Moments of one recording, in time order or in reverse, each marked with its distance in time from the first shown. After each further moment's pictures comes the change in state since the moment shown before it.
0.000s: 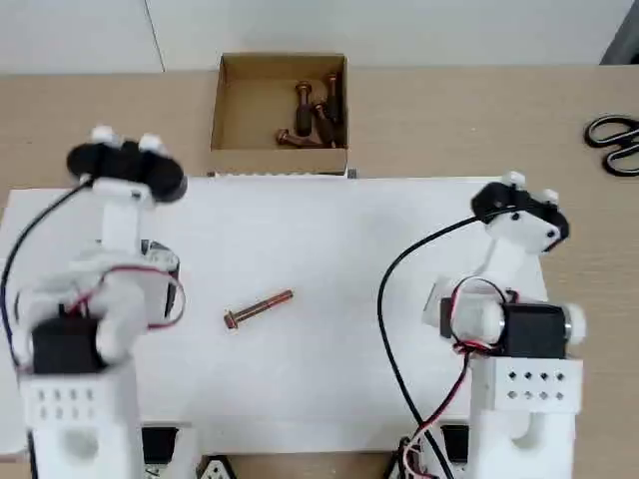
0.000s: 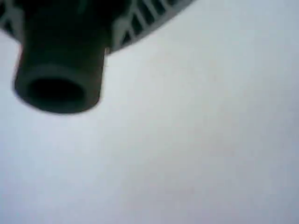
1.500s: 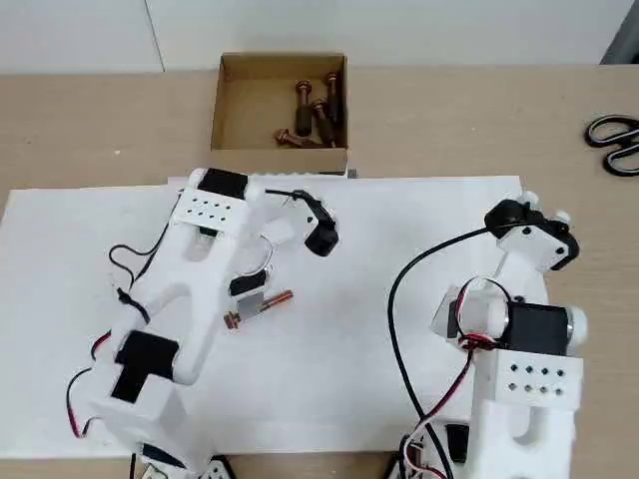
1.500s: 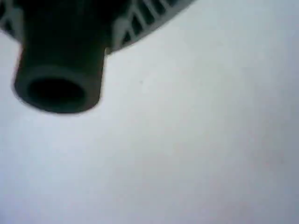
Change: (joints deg) left arm 16.7 56.2 -14.7 8.1 -32.7; right arm 2.9 -0.2 5.6 -0.1 0.0
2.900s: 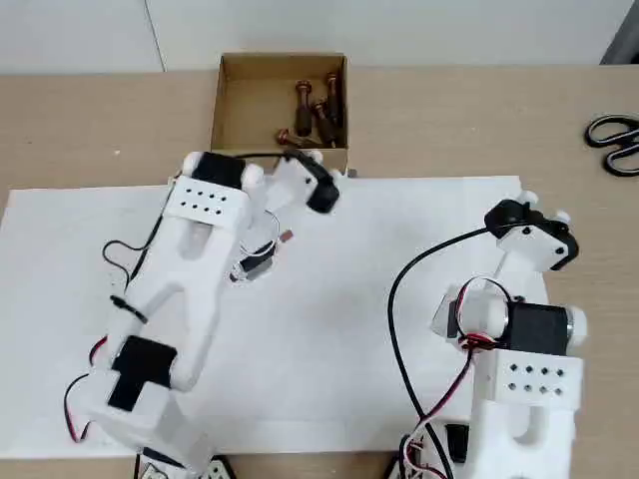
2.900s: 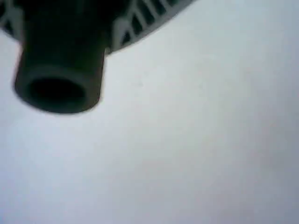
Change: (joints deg) left arm 0.5 -3.5 -8.6 -0.7 14.9; right arm 0.0 0.0 0.0 0.0 0.0
